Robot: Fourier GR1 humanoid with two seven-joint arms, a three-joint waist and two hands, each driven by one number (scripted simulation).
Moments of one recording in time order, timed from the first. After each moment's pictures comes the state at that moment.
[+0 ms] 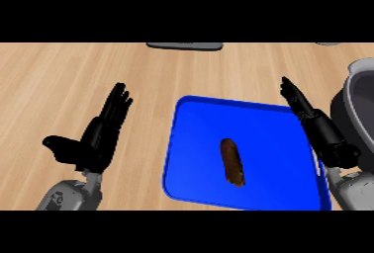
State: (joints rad) left arm -0.18 0.24 -0.32 -1.60 0.32 0.31 0.04; right arm -0.23 -0.54 0.34 -1.55 -0.22 -0.14 -0.10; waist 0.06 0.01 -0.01
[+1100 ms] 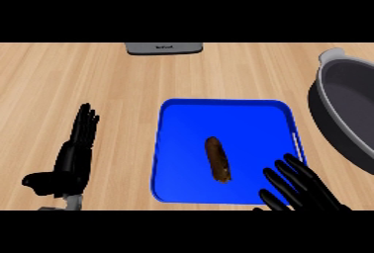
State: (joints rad) left arm 0.01 0.27 -0.24 -1.59 0.24 0.37 -0.16; right arm 0.15 -0.60 0.59 -2.16 0.92 -0.61 -0.11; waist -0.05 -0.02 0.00
